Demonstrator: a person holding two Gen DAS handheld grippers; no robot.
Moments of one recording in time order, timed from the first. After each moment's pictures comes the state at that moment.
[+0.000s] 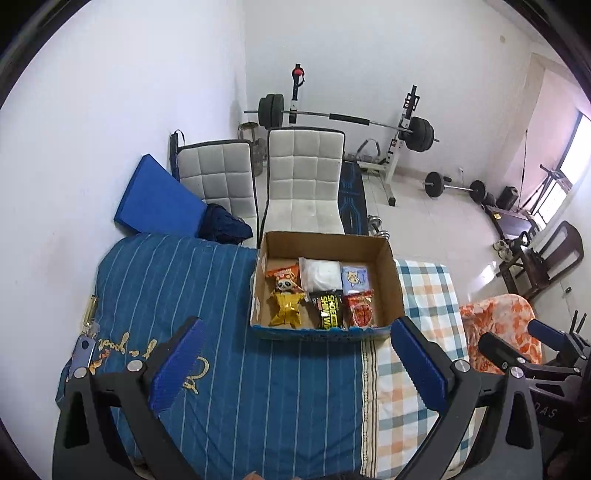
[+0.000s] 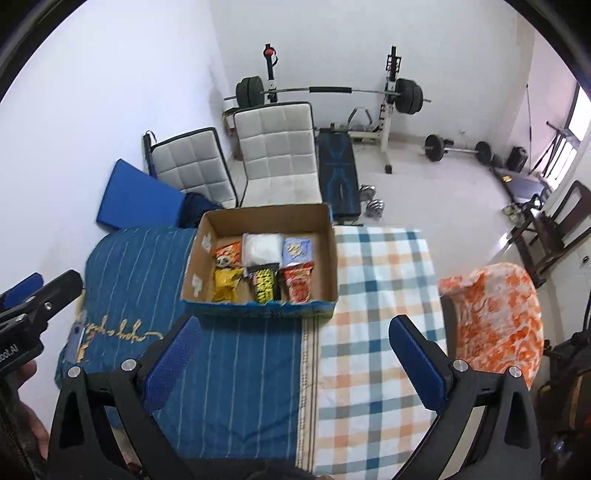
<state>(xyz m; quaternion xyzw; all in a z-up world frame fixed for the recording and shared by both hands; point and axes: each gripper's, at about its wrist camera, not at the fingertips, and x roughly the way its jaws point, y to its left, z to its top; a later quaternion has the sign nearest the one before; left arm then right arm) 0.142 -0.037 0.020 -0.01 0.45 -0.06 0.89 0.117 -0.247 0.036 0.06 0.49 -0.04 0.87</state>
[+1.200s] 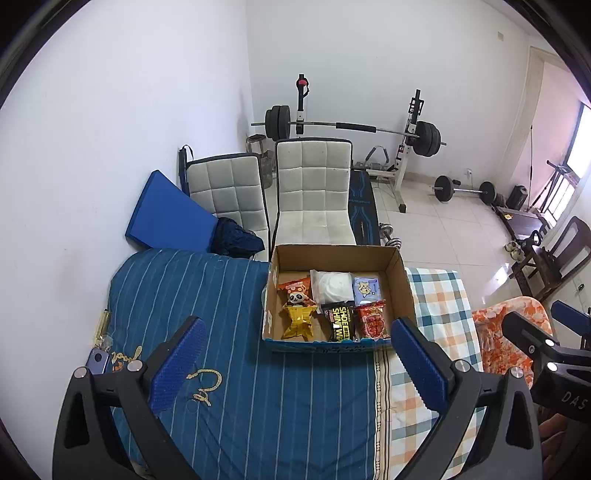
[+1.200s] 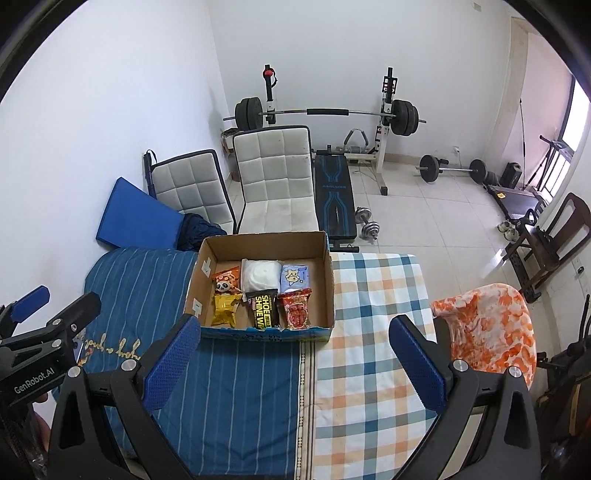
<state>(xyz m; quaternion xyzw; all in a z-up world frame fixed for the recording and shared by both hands) 0.145 -0.047 0.024 0.02 0.43 -0.04 0.90 0.125 -0.242 0.069 0.05 0.45 -0.06 0.89</state>
